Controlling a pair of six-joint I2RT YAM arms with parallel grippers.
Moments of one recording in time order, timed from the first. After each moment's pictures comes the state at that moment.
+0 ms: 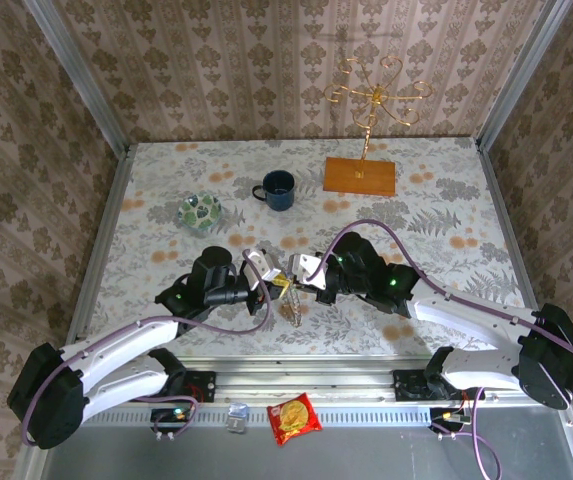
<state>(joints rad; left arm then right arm) -0.78 0.98 0.47 0.08 0.50 0.10 0.84 1.21 0.77 -0.14 -0.26 -0.51</state>
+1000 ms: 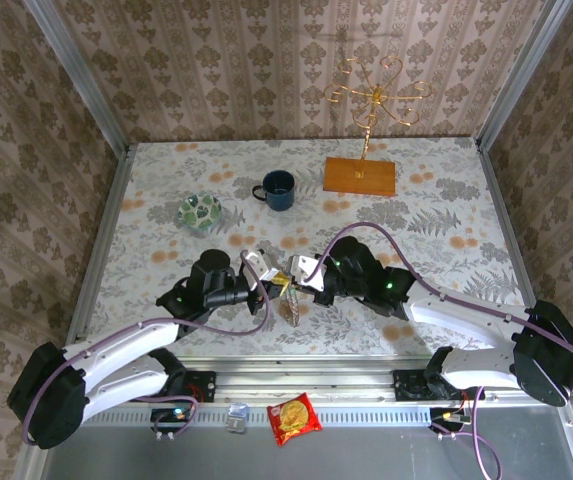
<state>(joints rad) -0.78 0.98 0.42 0.18 0.48 0.07 0.86 1.23 0.73 -0.07 -0.22 -0.47</state>
